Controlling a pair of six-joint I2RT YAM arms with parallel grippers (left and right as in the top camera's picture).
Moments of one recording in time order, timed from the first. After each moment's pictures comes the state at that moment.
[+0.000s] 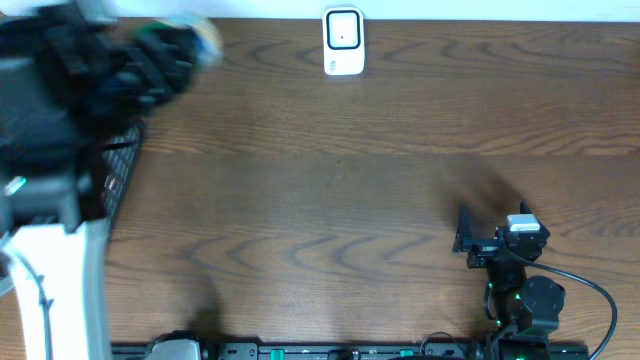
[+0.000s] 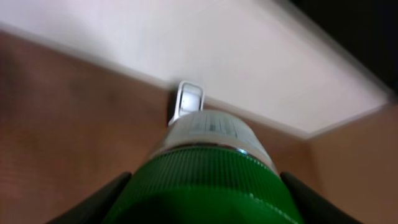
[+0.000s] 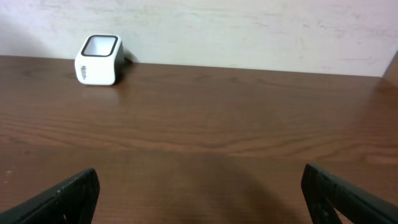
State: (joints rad) left arm 0.01 1.34 1.69 -0.89 0.40 -0.47; right arm -0.07 0.09 0.01 -0.06 -0.10 -0.04
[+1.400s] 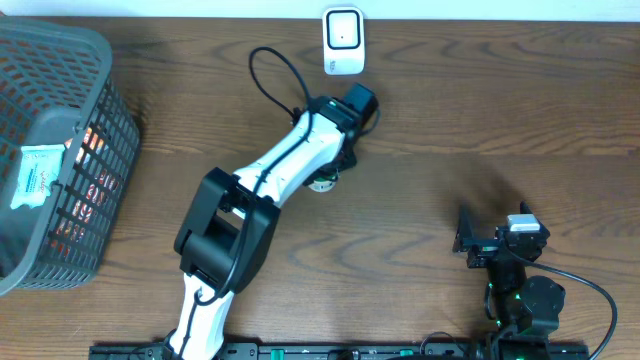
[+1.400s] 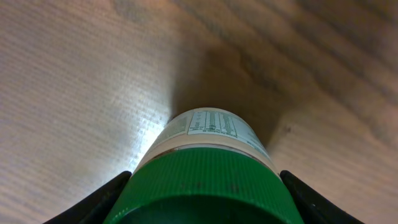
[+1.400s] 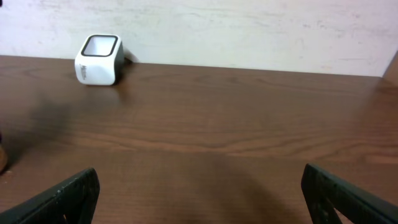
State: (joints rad) left arm -0.62 2.14 1.68 -1.05 -0.18 -1.04; right arm -0.07 0.08 0.01 -0.06 -0.10 -0.04
